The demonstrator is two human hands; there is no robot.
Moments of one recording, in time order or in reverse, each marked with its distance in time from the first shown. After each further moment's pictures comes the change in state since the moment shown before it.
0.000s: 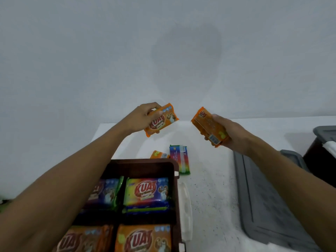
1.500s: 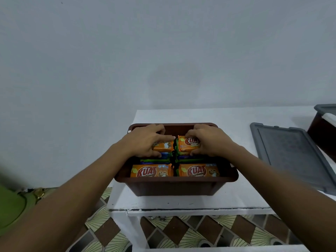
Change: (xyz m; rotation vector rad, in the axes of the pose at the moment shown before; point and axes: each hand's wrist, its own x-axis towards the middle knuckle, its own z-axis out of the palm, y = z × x) left_hand -0.225 -0.060 -0.039 1.070 -0.162 0.339; right_hand -0.101 0.030 0.219 -1.534 0.062 -0.489
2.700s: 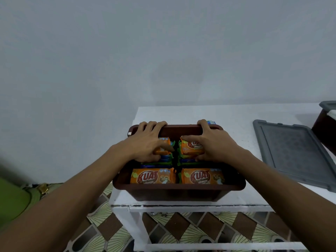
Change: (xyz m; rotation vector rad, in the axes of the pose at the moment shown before) left_hand -0.018 0.019 0.001 0.109 -0.064 -0.021; right_hand -0.023 -0.012 0.003 -0.157 -0.047 0.020
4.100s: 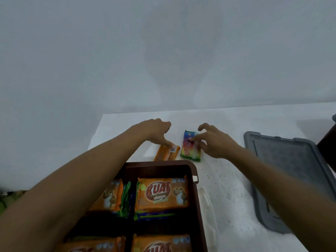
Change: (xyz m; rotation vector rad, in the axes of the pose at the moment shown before) left_hand 0.259 -0.022 0.008 -0.308 -0.380 -0.184; right_hand 0.102 0.181 0.087 0.359 -0.102 0.143
